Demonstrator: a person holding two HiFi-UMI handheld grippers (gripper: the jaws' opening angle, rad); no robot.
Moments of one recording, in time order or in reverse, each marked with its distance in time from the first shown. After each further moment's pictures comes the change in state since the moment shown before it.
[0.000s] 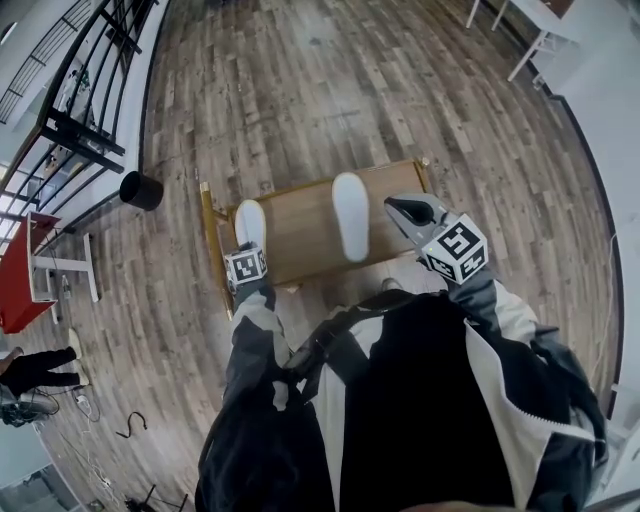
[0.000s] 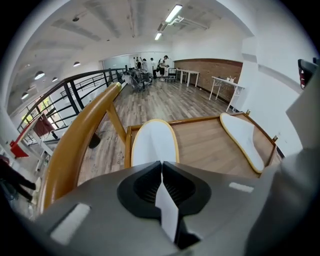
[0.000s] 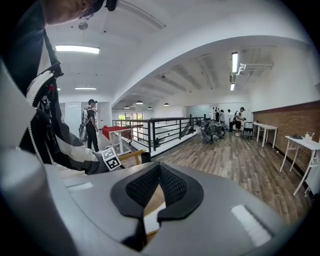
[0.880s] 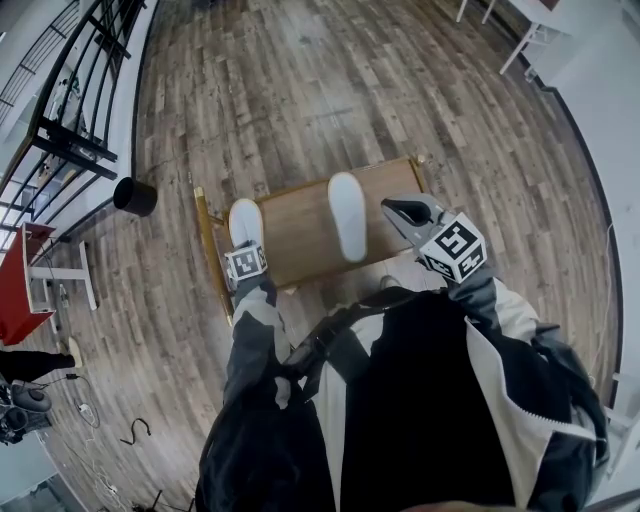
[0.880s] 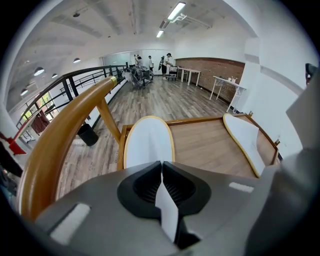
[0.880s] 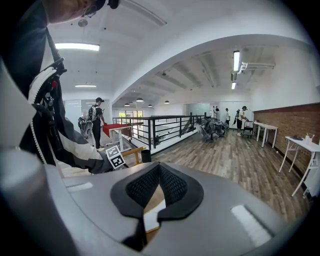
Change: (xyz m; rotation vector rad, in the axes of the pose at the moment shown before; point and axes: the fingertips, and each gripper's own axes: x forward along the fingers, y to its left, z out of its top) left arm 0.020 -0.007 0.005 -0.030 0.026 -0.013; right arm 0.002 -0.001 -0.006 -0.011 0.029 0.001
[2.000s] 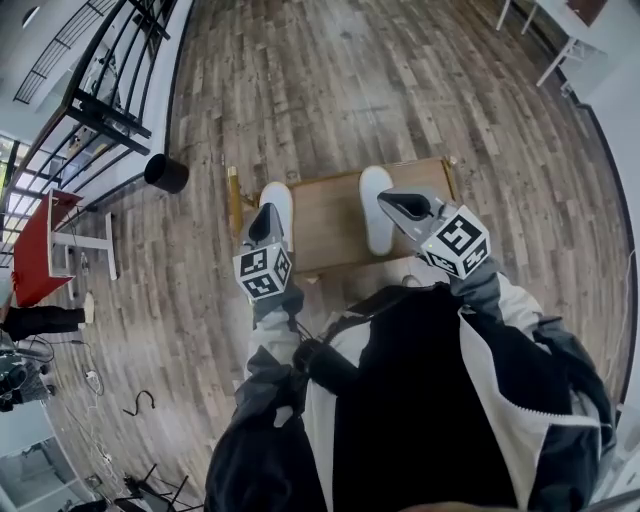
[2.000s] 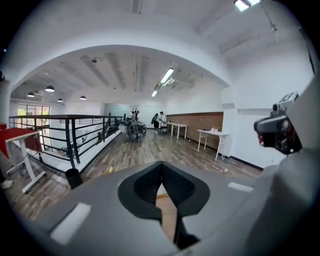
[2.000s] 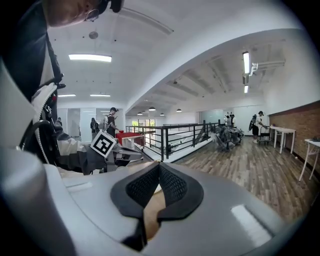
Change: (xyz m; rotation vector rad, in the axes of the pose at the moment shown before) left arm -0.204 -0.058 0.135 0.003 -0.663 -0.092; right arm 0.029 0.044 0.050 -0.031 -0.114 0.150
